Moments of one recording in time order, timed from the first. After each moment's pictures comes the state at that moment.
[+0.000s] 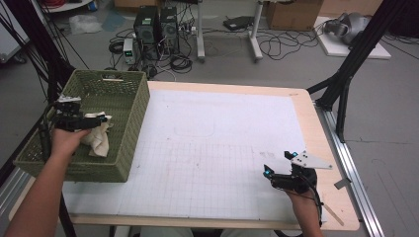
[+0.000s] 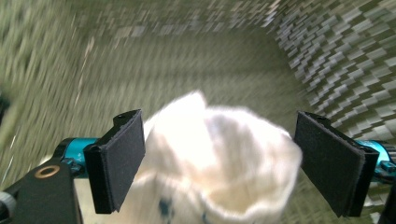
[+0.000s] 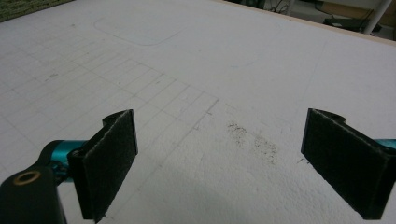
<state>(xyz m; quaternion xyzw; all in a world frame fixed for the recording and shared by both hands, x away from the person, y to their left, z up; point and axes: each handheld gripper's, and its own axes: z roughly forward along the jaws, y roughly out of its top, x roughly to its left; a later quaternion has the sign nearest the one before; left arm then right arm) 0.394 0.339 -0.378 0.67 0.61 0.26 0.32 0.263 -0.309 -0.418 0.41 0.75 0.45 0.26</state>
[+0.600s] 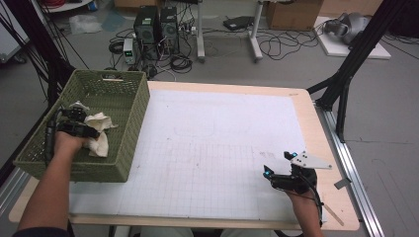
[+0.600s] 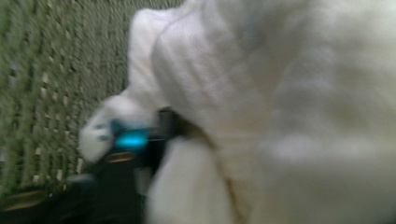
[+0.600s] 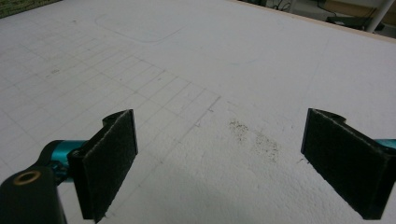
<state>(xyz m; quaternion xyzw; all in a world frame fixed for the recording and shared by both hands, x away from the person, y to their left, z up) 0.406 0.343 -0.403 0.72 0.64 0.22 0.16 0.263 -0.310 -0.419 0.41 0.75 0.45 0.26</state>
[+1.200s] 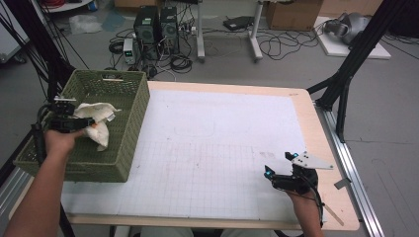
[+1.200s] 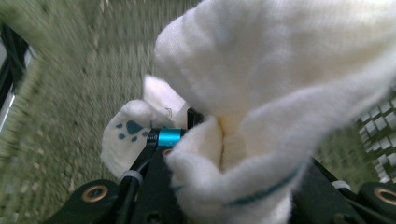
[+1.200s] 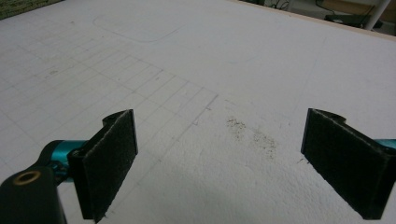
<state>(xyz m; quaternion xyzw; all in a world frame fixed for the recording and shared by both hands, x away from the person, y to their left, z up) 0.386 0.352 -0.367 0.67 0.63 0.25 0.32 0.262 -0.312 -0.418 0.42 0.75 0.45 0.26</state>
